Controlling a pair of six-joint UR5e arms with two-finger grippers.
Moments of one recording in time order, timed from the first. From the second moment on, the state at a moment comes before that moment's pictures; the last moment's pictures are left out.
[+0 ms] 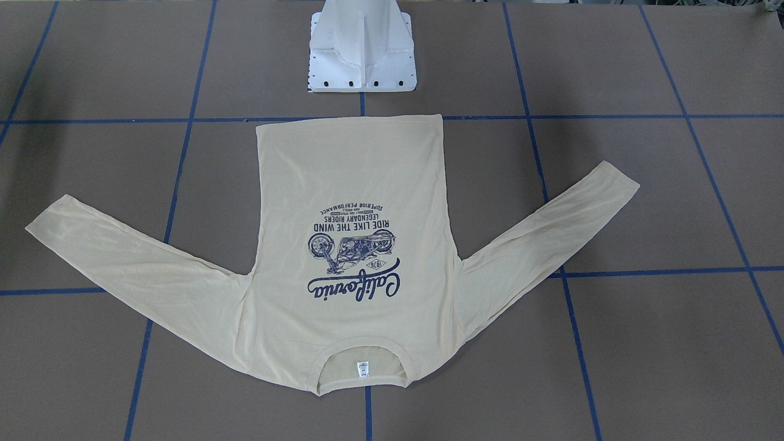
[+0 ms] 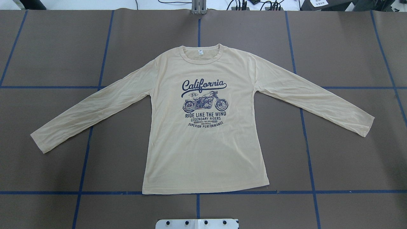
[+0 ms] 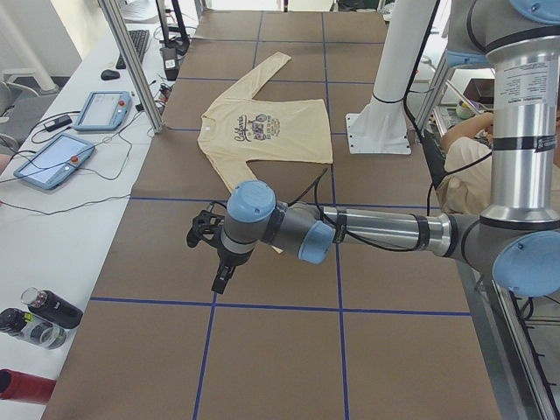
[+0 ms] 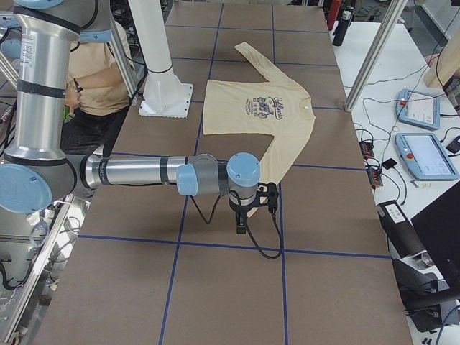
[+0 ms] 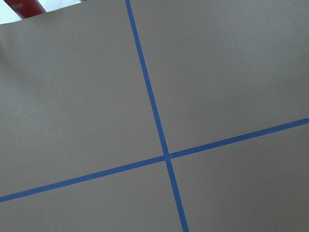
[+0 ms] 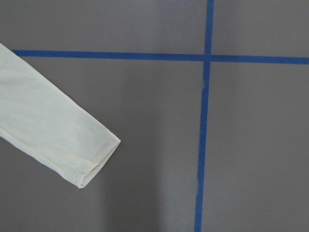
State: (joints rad) left arm -1.59 -1.49 -1.72 -1.90 -2.31 -0.01; right arm 1.50 -1.75 1.81 -1.53 2.42 0.08
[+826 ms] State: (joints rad) left arm -1.58 -1.48 -1.70 -1.93 -2.31 0.00; right arm 1.48 -1.71 1.72 -1.52 2.38 0.08
